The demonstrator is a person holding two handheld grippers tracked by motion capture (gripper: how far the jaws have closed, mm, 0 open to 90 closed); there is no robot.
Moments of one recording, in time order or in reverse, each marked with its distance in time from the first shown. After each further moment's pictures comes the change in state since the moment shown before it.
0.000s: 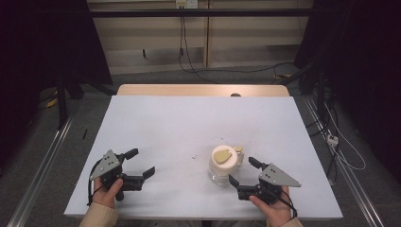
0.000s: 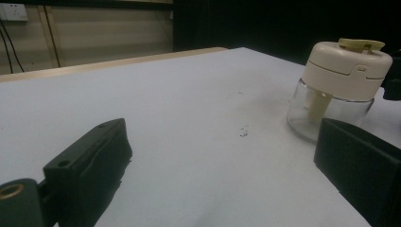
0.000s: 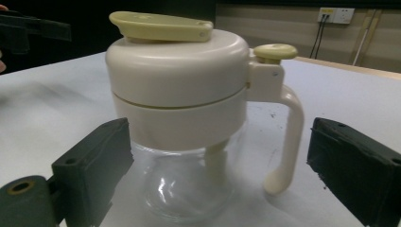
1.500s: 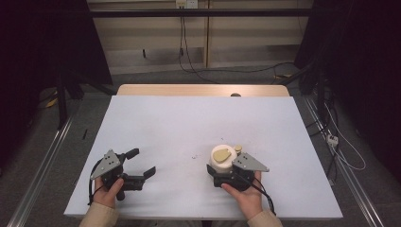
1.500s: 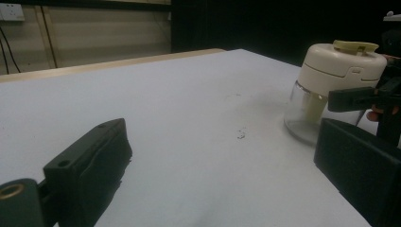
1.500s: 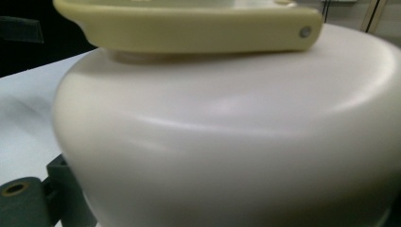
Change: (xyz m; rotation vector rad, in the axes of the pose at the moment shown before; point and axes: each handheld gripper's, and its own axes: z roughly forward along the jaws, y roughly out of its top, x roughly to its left) left arm -0.001 0.000 0.002 -0.011 -0.005 -0.012; right arm 0.024 0.009 0.067 0.052 -0.028 0.059
